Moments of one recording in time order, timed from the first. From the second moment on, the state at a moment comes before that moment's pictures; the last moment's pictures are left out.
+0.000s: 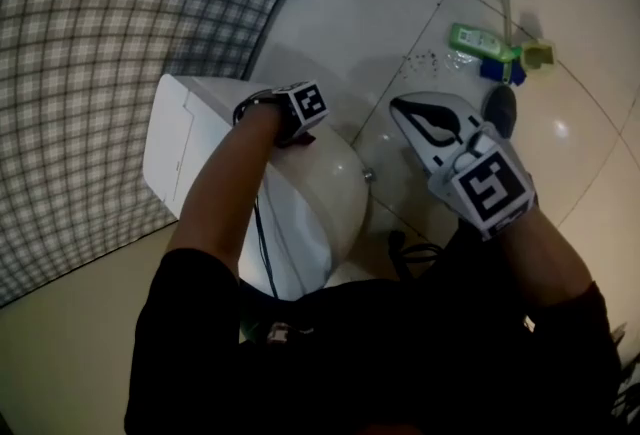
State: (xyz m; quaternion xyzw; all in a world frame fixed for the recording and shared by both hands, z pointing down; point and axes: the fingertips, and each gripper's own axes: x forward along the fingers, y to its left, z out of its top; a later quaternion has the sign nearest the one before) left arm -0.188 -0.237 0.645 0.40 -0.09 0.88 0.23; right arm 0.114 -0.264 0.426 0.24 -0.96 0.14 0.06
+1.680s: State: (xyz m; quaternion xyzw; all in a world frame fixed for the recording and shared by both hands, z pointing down) left arm -0.302 -0.314 0.709 0.34 -0.10 0.90 0.23; right arm 0.019 -0.290 0.469 0.20 -0.95 0.22 0.12
